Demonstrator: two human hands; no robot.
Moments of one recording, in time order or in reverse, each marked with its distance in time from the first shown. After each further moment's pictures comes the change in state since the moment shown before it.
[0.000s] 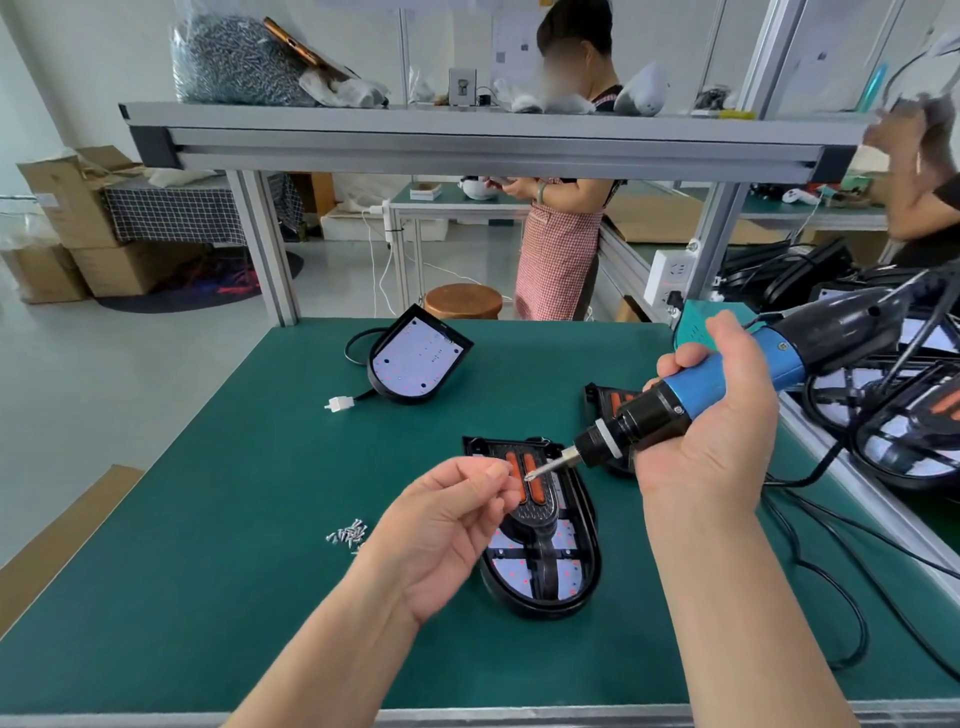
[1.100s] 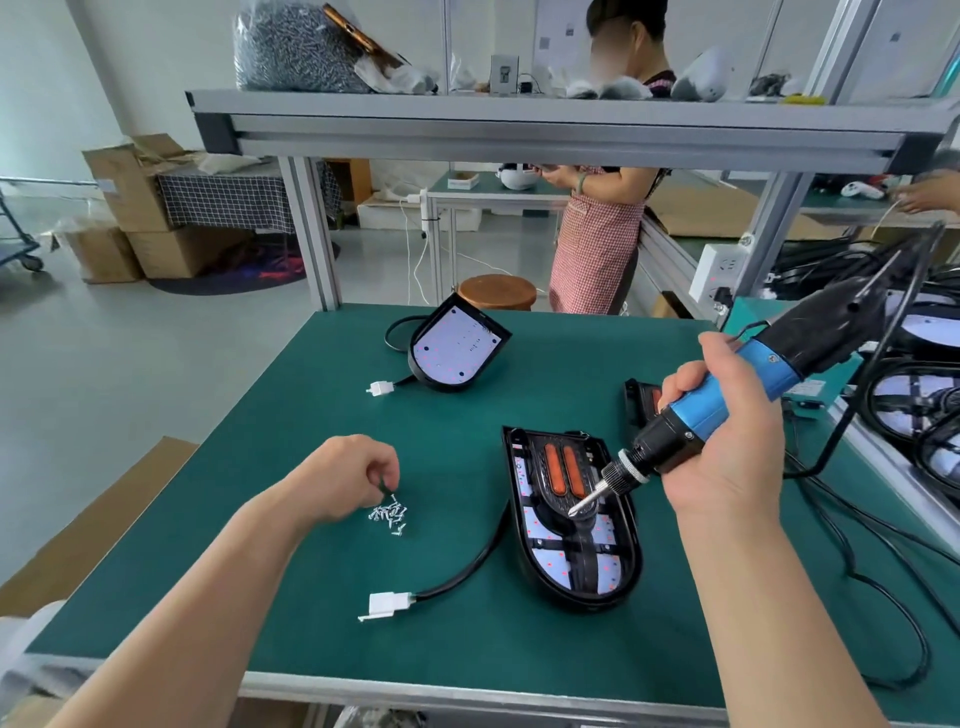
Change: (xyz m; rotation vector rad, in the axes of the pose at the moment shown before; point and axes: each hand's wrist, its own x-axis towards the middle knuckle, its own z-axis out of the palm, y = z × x) left_hand 0.039 0.090 -0.128 1.865 0.121 0.103; right_hand 0.004 0.025 -0.016 -0.072 -0.203 0.089
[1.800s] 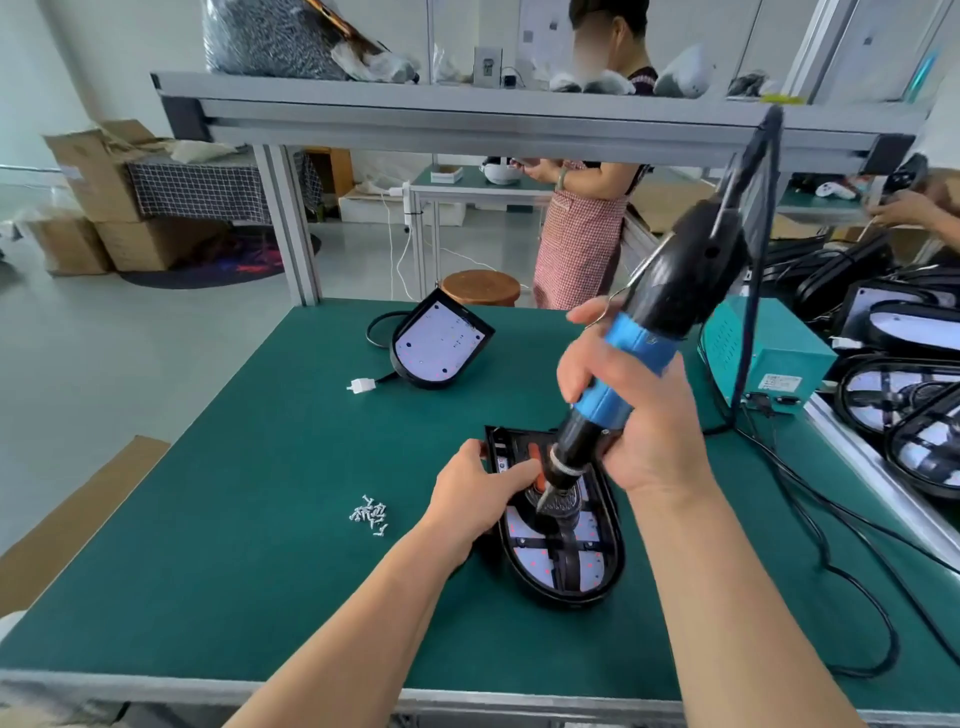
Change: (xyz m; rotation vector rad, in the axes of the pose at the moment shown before) left_hand 0.011 0.129 0.081 -0.904 0.083 -0.198; right_hand -0.006 0.008 0.031 -0.156 -0.626 -0.014
